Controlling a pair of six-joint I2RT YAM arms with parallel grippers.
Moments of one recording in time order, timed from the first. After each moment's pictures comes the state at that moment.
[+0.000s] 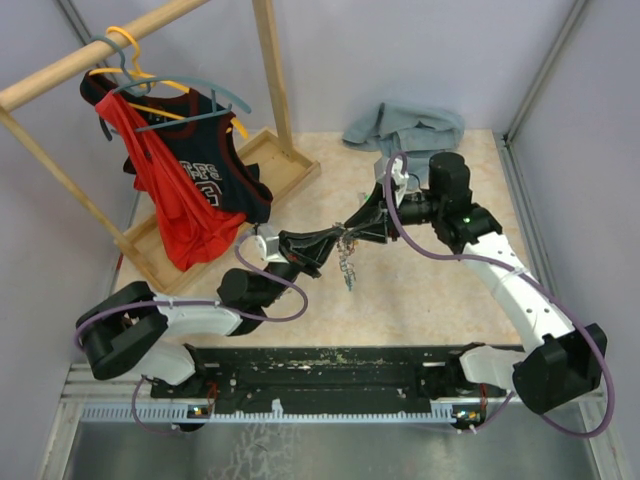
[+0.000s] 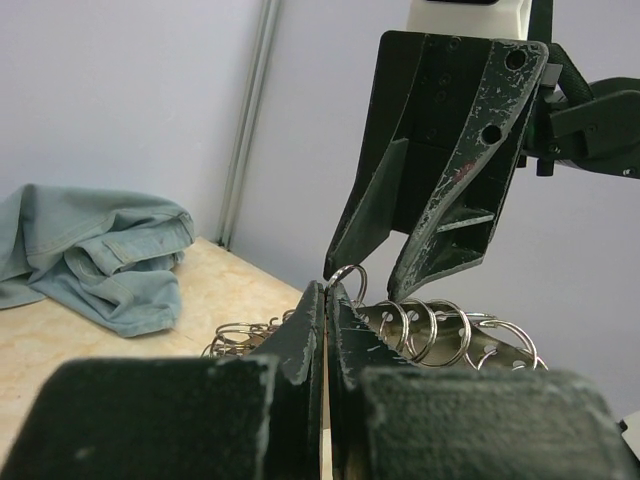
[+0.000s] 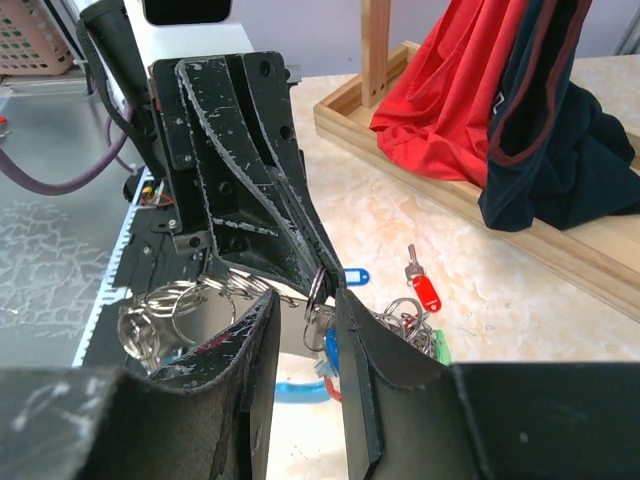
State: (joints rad) left arm -1.00 1.42 0.46 1.51 -0.09 -0.27; right arm 0.37 1.20 1.10 -0.24 -1.22 -0.26
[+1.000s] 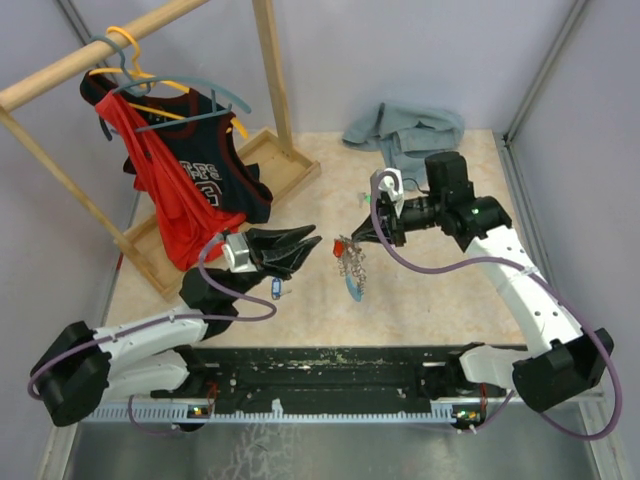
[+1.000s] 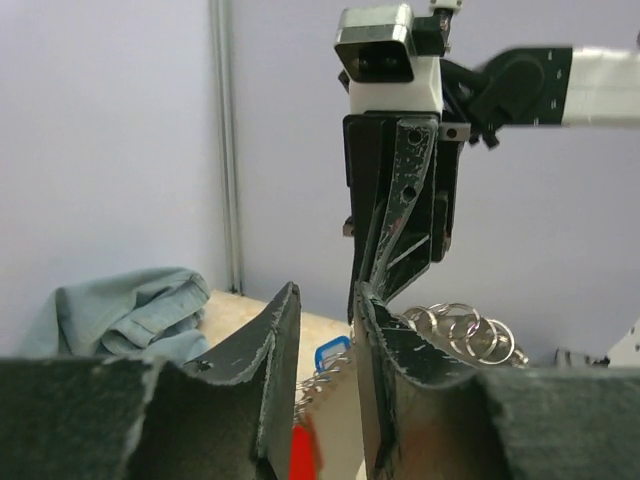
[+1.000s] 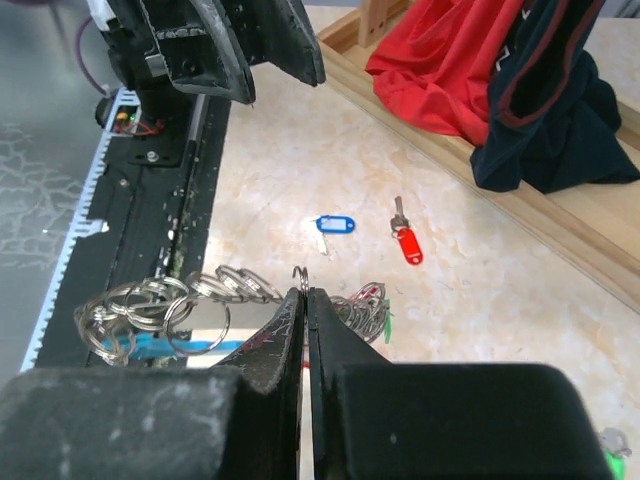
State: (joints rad) left arm -0.87 1.10 0.39 1.35 0.17 -0.16; right arm 0.38 1.20 1.23 -0.64 -1.14 -0.62
